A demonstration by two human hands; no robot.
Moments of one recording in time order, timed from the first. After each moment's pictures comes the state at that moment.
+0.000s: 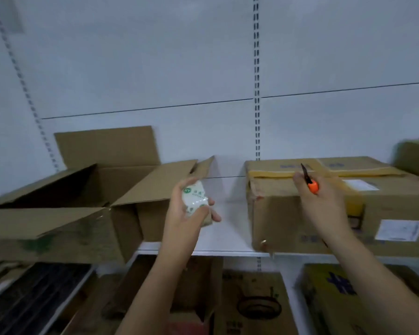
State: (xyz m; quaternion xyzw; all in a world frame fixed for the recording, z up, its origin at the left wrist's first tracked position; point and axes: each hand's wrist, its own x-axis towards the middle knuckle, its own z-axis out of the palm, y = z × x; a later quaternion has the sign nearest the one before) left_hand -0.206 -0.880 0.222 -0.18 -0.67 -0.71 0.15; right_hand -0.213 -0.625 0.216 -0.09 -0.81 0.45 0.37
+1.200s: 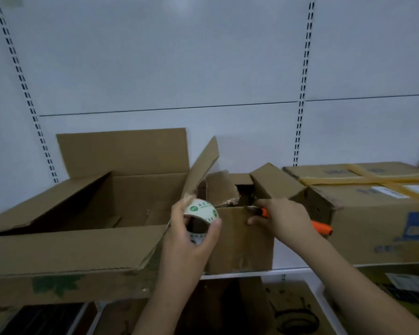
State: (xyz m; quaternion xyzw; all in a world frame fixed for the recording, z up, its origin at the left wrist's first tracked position) left_hand -0.295 -1.077 0.194 -0.19 -0.72 -0.64 0.17; right_hand -0.324 -0.852 0.216 -0.05 -0.99 0.00 0.15
